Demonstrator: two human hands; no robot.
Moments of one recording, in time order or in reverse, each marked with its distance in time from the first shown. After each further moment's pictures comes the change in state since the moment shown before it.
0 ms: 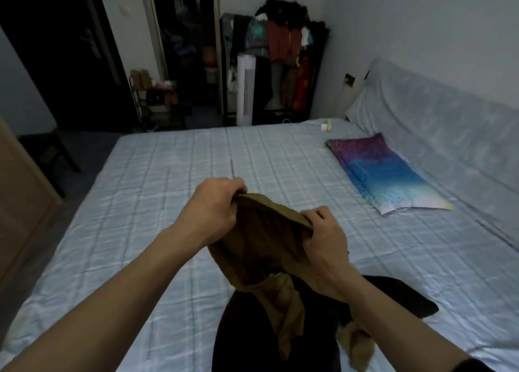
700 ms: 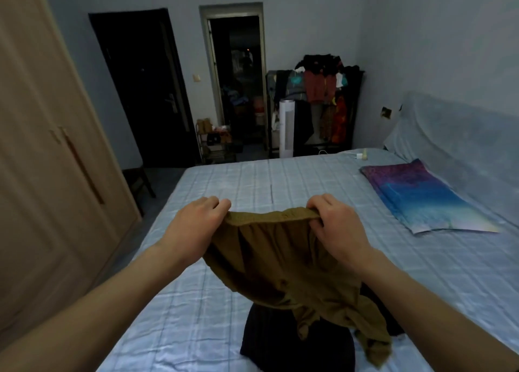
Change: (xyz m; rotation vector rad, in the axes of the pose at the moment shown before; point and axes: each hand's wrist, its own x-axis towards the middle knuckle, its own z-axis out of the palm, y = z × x) left_hand -0.186 0.113 -0.092 0.672 0.040 0.058; right_hand -0.099 -0.065 -0.177 0.013 0.000 -0.404
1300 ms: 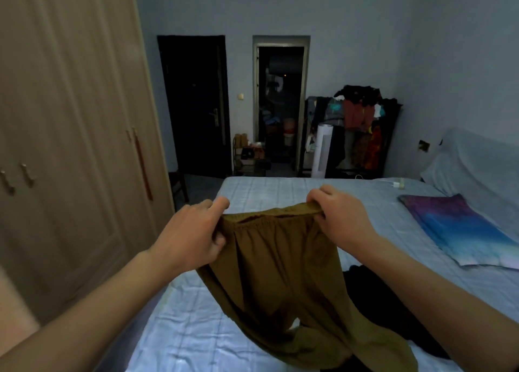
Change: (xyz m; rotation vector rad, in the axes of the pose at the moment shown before) left_hand -0.199 -0.147 -0.089 -0.119 0.111 -0.138; right_hand 0.019 -0.249 0.010 -0.151 -0.023 -0.214
